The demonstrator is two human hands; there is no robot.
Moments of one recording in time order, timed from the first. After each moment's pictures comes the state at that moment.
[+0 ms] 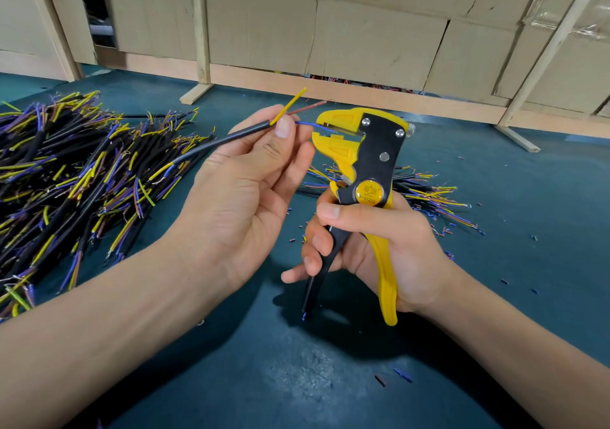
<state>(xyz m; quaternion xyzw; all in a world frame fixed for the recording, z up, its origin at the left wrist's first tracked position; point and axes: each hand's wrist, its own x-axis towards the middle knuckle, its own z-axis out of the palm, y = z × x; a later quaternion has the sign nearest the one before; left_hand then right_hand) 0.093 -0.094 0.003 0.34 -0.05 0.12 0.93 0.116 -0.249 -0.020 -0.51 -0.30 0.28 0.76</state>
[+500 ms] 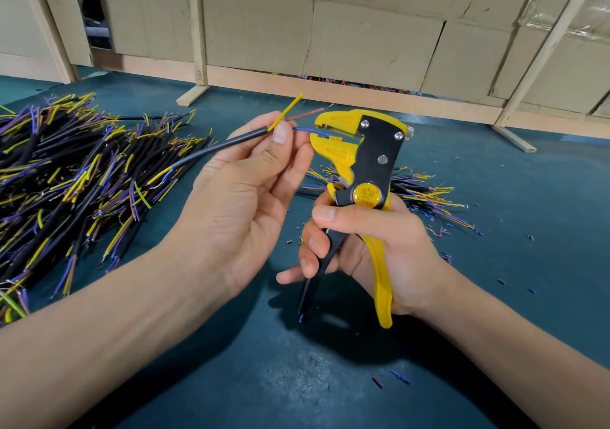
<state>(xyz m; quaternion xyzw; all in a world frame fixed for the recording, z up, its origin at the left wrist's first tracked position) 0.091 -0.096 0.003 0.33 -0.04 0.12 0.94 0.116 -0.247 -0.020 -0.51 -0.30 0.27 0.76</state>
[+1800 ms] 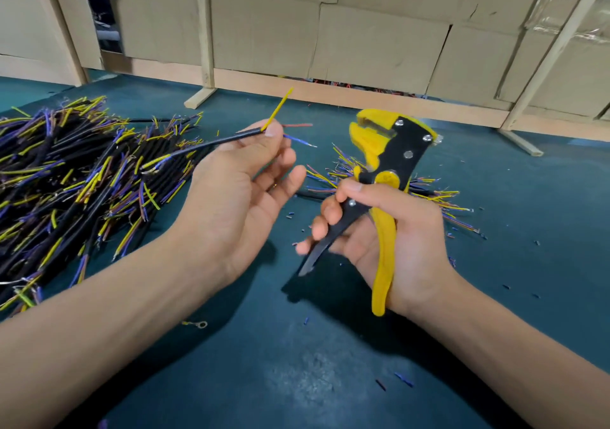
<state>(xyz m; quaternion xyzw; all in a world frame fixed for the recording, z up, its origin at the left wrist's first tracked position) 0.099 -0.085 0.003 0.41 0.03 0.13 0.90 0.121 -0.240 -0.020 -0.47 -0.20 0.20 0.84</state>
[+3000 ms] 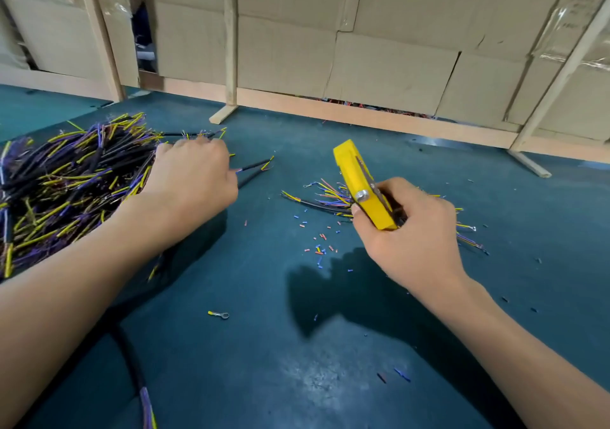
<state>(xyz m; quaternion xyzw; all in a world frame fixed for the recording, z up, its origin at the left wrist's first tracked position) 0.121 0.006 0.004 0.97 0.11 0.22 0.00 0.133 -0.260 -0.022 -0.83 -0.24 -0.31 0.39</state>
